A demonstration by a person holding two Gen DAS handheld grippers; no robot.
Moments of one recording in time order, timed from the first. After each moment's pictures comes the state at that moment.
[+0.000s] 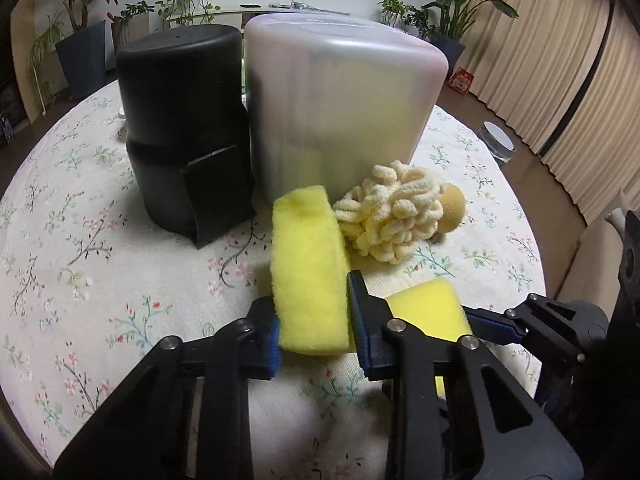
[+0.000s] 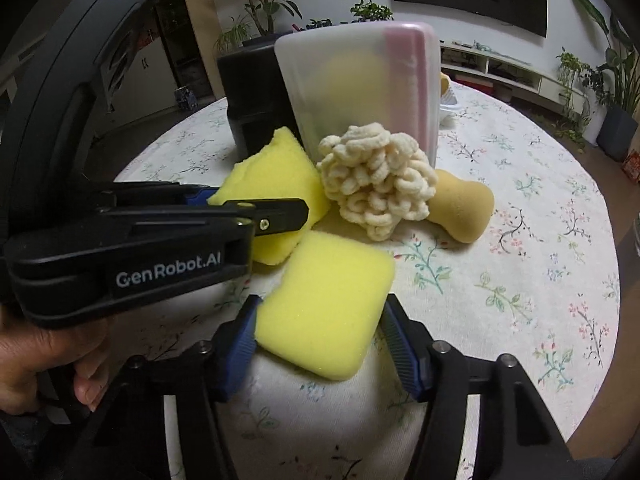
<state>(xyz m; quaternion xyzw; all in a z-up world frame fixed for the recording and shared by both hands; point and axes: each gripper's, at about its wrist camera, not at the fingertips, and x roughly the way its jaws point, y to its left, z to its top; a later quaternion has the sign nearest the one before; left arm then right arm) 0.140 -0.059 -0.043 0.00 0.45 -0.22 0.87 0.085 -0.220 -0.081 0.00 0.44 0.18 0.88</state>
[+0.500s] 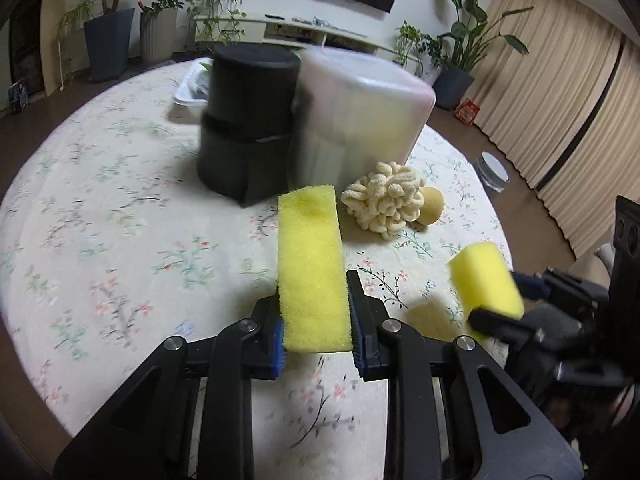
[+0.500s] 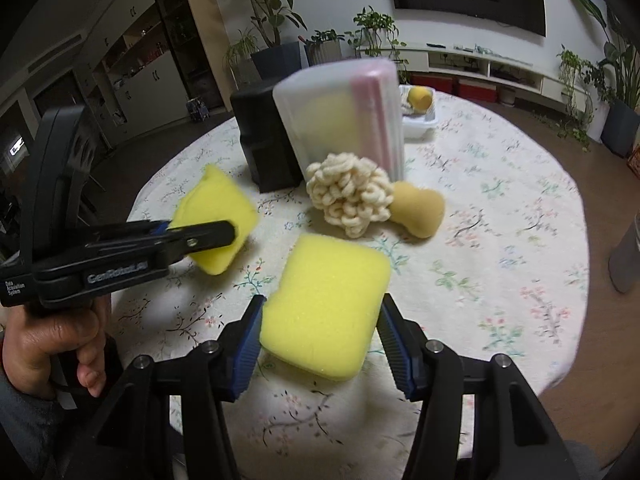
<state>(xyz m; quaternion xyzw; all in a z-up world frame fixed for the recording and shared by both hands) 0.091 -0.013 -0.019 -0.06 0.43 -0.20 0.88 0.055 -0.259 -0.044 0.01 0.42 0.20 0.89</state>
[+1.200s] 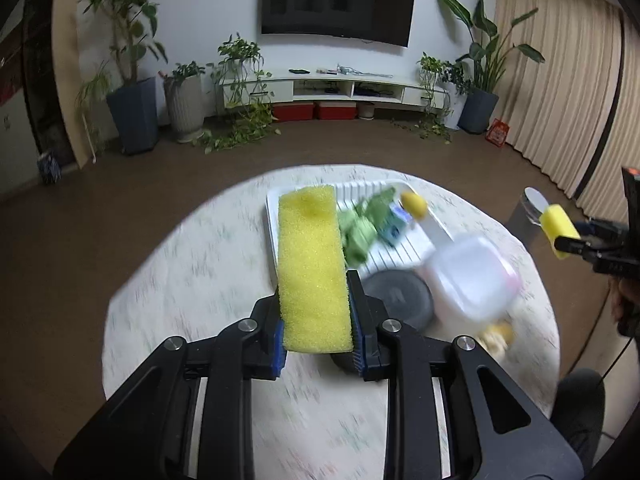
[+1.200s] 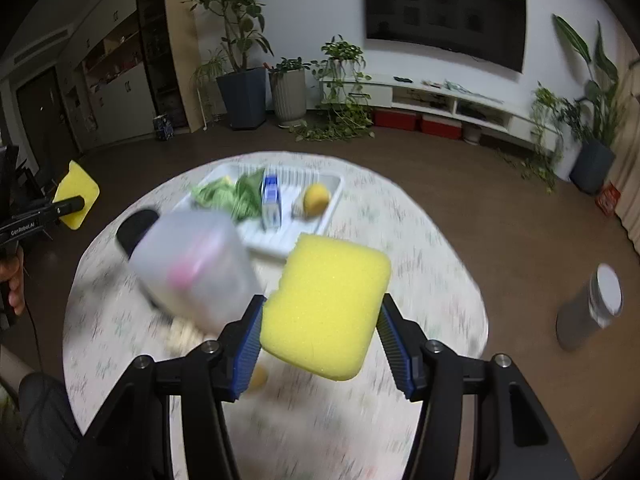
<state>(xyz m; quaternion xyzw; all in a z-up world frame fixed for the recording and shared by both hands) 0.229 0.057 0.100 0.03 0.36 -0.15 0.92 0.197 -0.357 0.054 -0.04 0.39 0.15 0.91</state>
